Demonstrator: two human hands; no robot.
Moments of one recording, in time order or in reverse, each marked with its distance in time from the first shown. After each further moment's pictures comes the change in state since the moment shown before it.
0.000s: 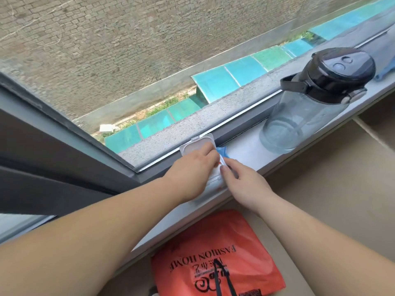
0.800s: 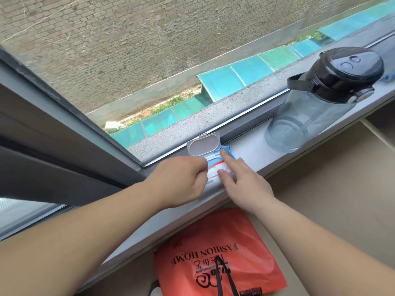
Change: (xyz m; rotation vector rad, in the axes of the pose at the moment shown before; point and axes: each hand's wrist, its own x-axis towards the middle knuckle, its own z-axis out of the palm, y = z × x) left_hand -0.047 0.005 -0.034 -0.039 -0.007 -0.100; right_hand -0.008 -0.007 0.006 -0.177 -0.039 -0.048
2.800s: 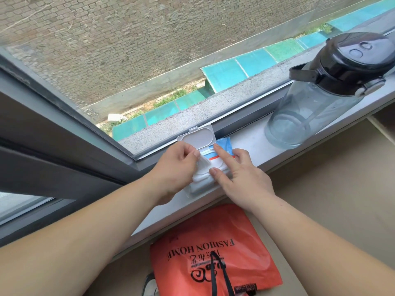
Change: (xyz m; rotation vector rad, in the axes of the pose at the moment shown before) left_hand 0.017 0.018 0.024 -0.966 0.197 -0.619; right_hand 0.004 0.012 -0.001 -0.139 -0.001 -0.030
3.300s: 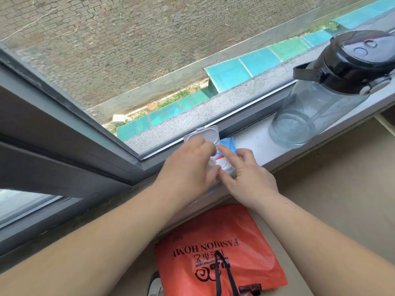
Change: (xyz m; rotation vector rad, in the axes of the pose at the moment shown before) left_hand -0.009 0.007 0.002 0.864 0.077 0.651; right_hand 0.001 -0.002 -0.003 0.001 0.009 0.010
